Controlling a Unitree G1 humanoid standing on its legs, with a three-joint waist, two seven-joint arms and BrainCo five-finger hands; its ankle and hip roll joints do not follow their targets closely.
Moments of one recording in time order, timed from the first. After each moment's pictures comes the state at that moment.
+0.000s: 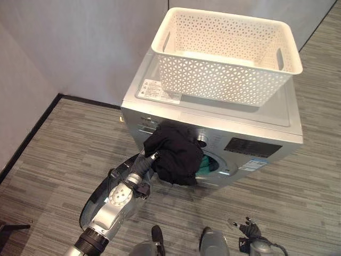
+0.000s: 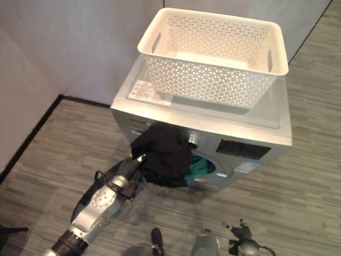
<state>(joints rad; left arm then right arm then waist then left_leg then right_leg) -0.13 0.40 -0.43 0.09 -0.46 -0.13 0.06 0.02 -0.23 0.03 0.98 0.21 0.01 -0.19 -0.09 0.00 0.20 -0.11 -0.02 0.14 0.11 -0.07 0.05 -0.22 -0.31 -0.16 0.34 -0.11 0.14</state>
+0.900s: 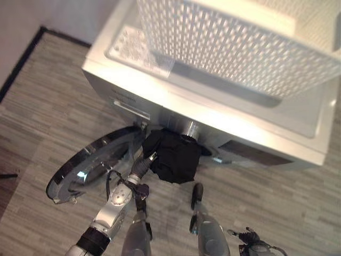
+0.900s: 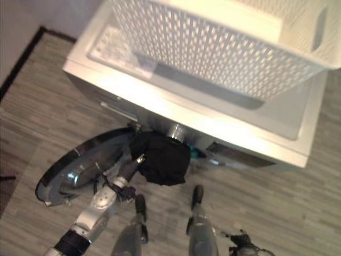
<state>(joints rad) -0.16 0.38 -0.42 0.15 -0.44 -0.14 0.05 -0.10 -0.23 0.07 1.20 0.16 0.00 -0.20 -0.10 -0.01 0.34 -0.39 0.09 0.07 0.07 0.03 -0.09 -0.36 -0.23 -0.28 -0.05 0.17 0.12</state>
